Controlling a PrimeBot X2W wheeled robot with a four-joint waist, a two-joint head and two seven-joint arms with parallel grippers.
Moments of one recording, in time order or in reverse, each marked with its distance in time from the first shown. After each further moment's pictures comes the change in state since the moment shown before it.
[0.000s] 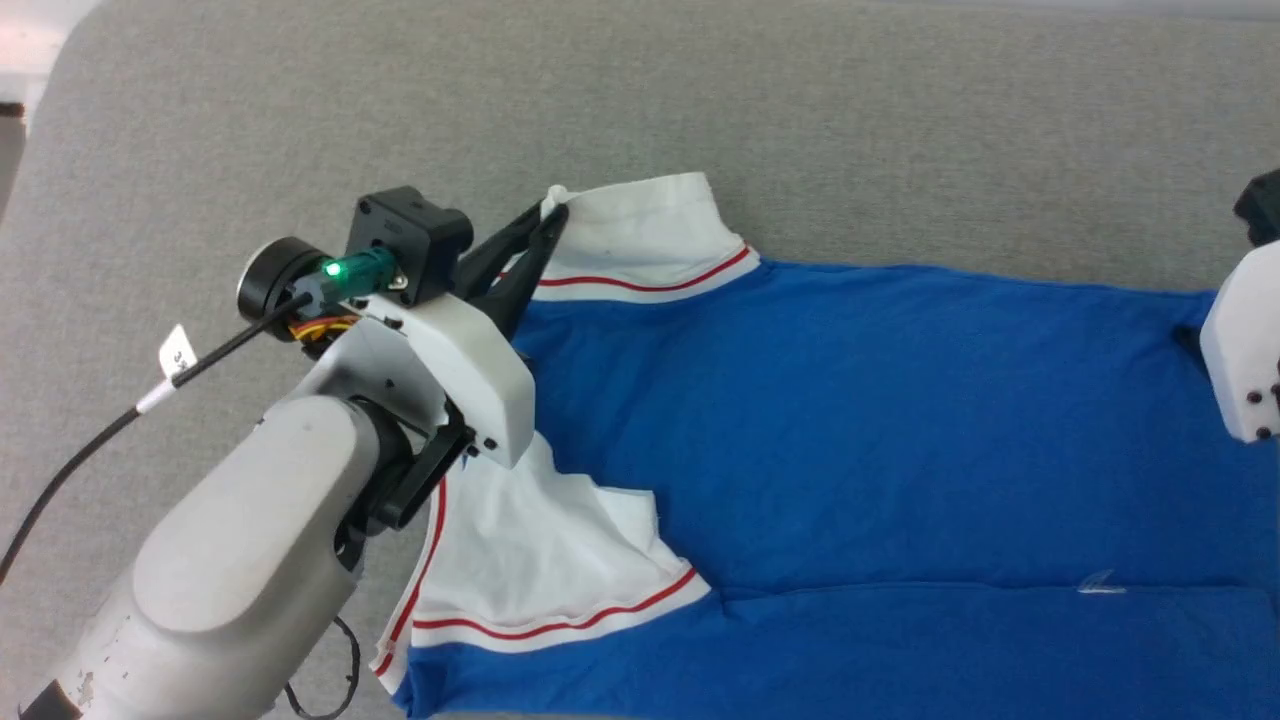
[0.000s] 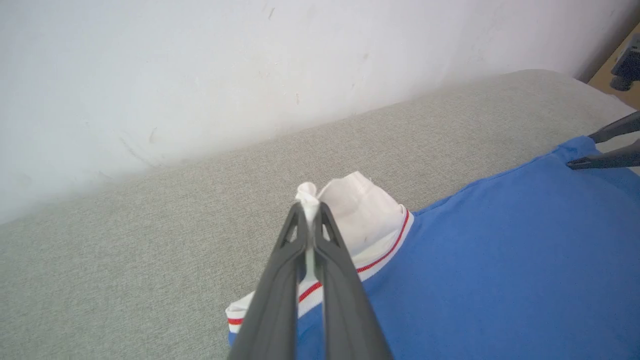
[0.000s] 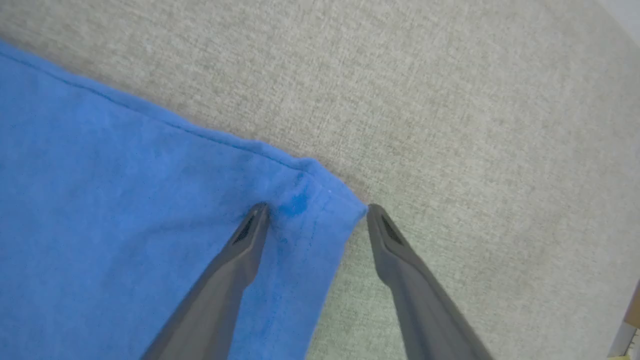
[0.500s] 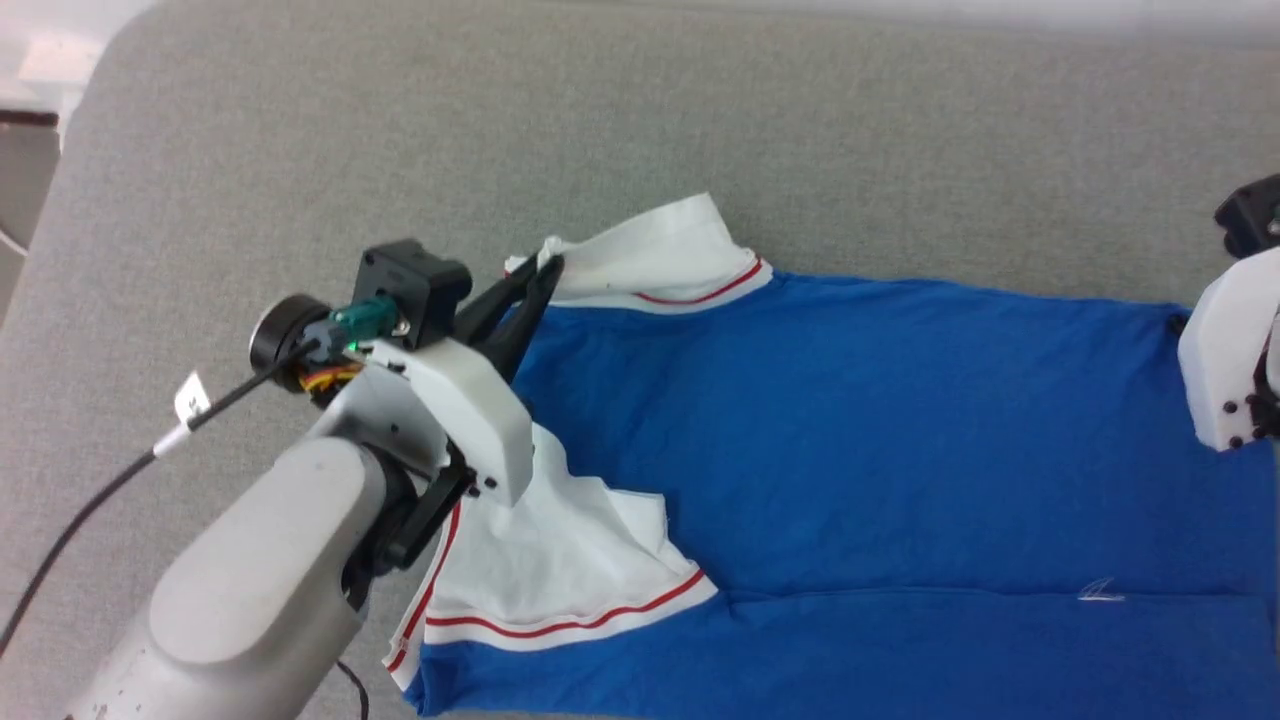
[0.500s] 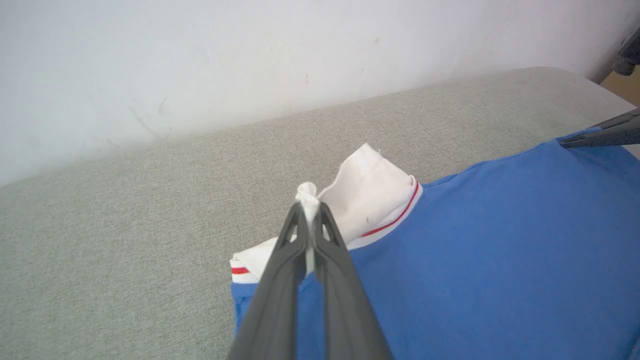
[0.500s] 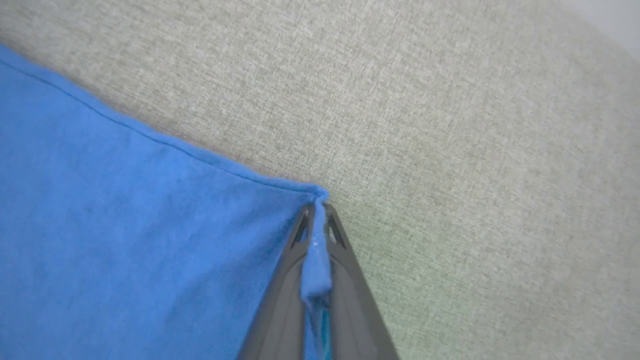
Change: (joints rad) left arm 0.065 -0.007 -0.007 0.026 -0.018 0.011 -0.034; right arm -0.030 -0.010 0.090 0.081 0.106 0.000 -0.140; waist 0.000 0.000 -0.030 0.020
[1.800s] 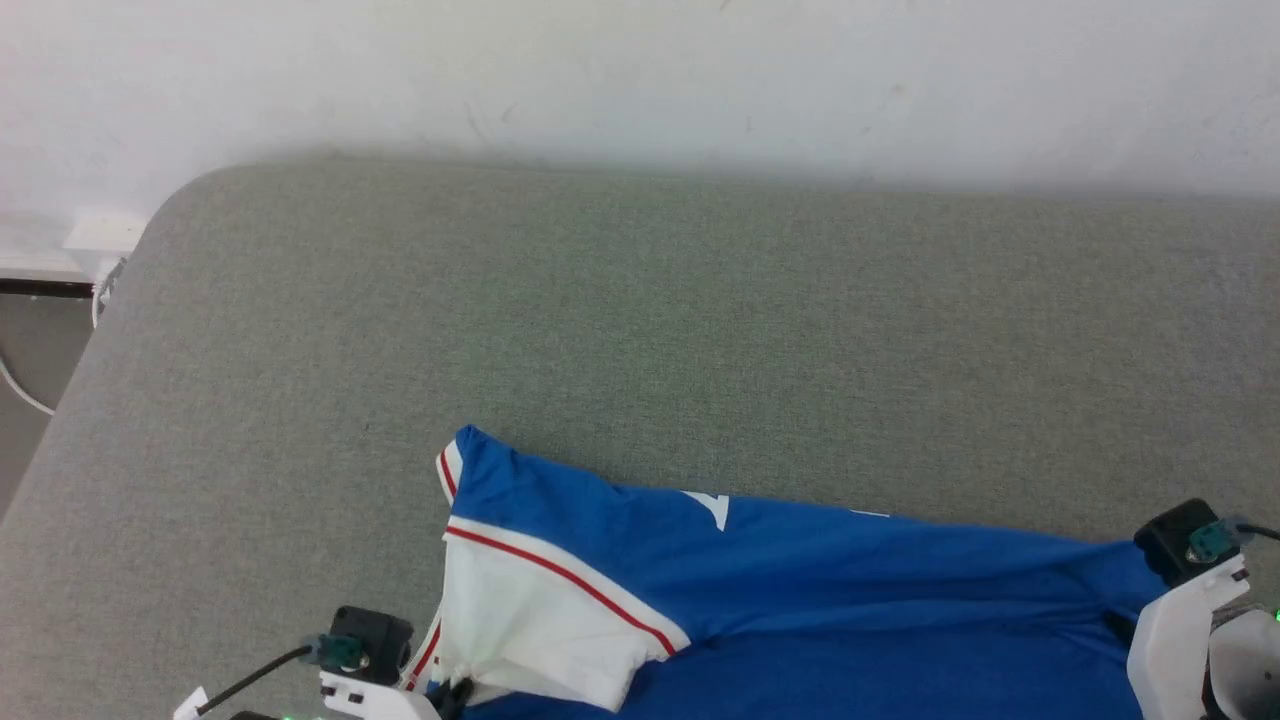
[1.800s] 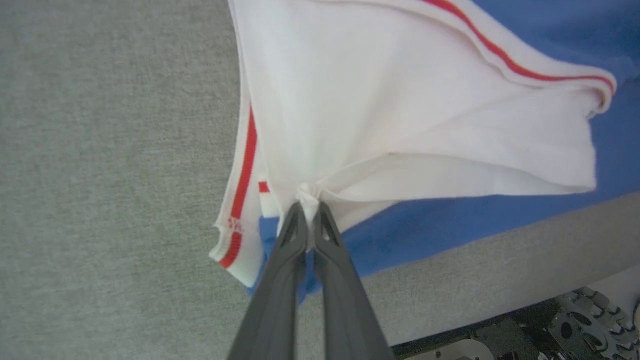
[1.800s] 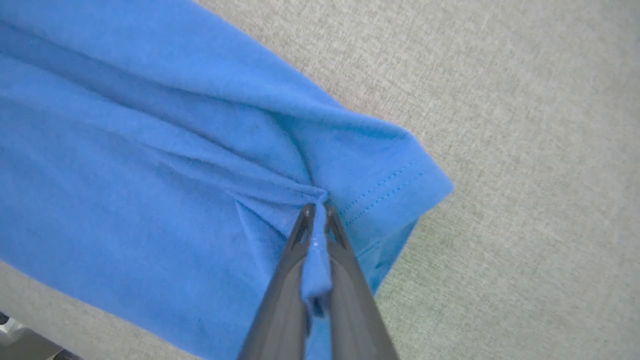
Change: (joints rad) left arm 0.542 0.155 -0.054 -0.036 -0.174 0.153 0.118; right arm 0.596 -0.011 -0.083 -0.329 -0.033 0.000 -0.087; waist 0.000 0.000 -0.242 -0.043
